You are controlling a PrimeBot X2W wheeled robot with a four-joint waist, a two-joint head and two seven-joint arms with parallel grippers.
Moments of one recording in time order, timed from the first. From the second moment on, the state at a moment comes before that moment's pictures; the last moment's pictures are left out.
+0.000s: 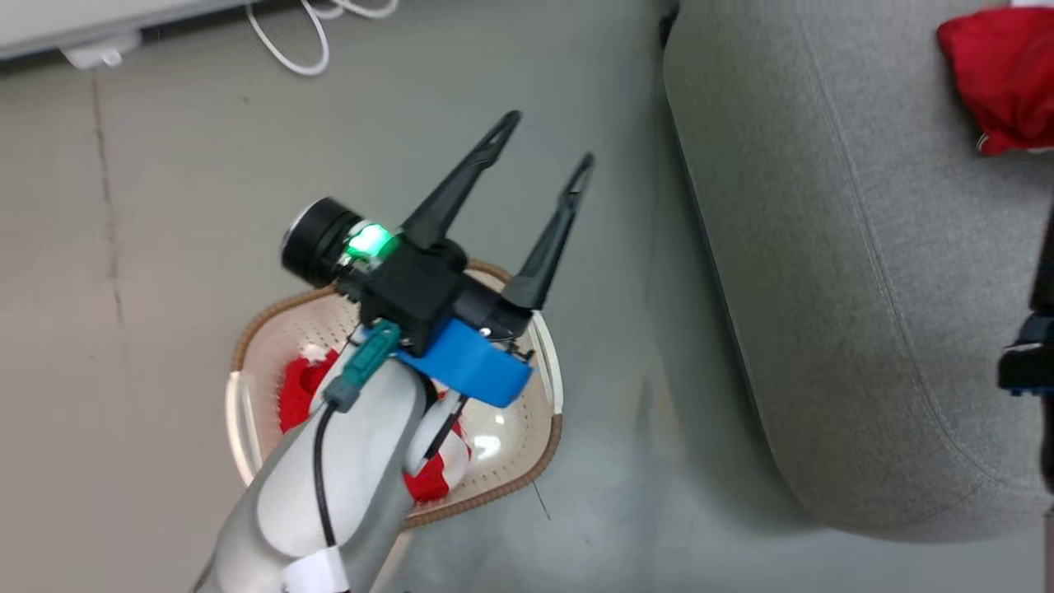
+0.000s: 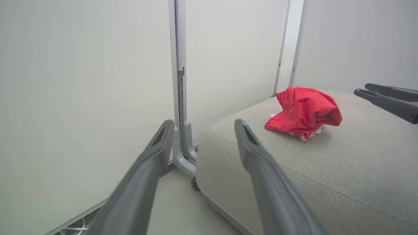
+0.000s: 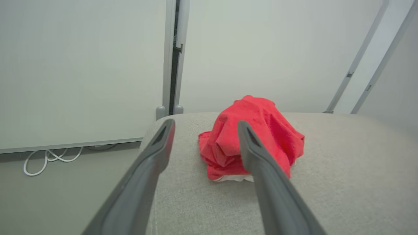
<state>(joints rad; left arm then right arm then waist) -0.62 0.10 -0.56 0.25 -0.21 -0.10 -0.26 -0.37 -0.21 -0.32 0.19 0.10 0.13 -0.26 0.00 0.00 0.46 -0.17</state>
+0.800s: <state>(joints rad) -0.29 0.06 -0.10 0.19 -0.17 -0.08 -0.26 -0.25 -0.10 -0.04 0.10 0.11 0.13 -0.26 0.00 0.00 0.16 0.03</state>
